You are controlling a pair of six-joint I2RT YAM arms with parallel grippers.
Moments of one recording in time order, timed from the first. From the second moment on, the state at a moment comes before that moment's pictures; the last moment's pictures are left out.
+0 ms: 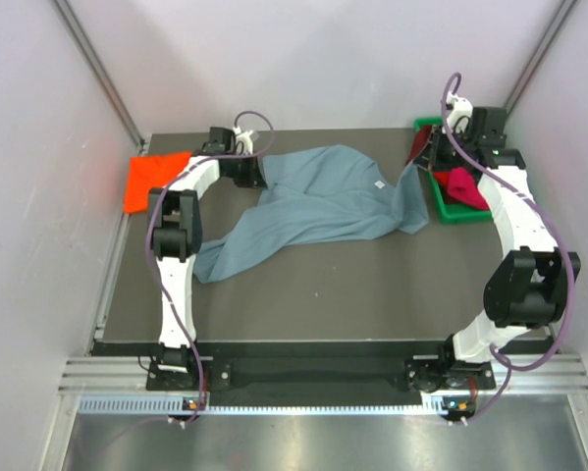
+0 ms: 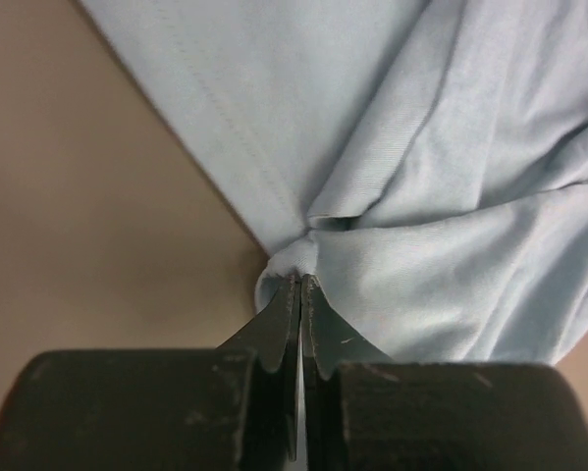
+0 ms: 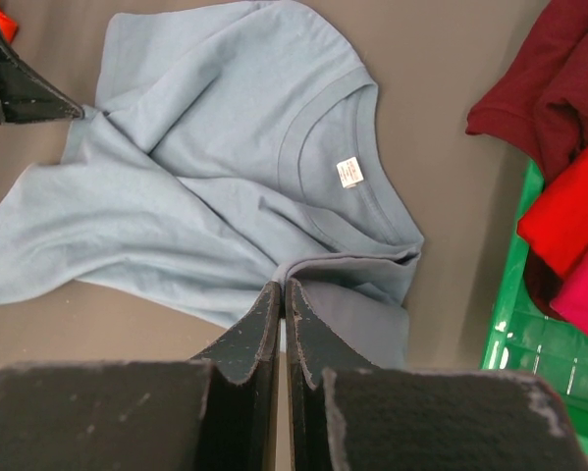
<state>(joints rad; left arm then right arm) -0.11 2.38 1.95 -0.48 0.61 -0.07 -0.03 1.61 1.51 -0.52 -0.48 0.03</state>
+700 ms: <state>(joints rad) 0.05 1.96 2.18 -0.49 0.53 0.03 -0.07 1.73 1.94 -0.48 -0.41 0.12</state>
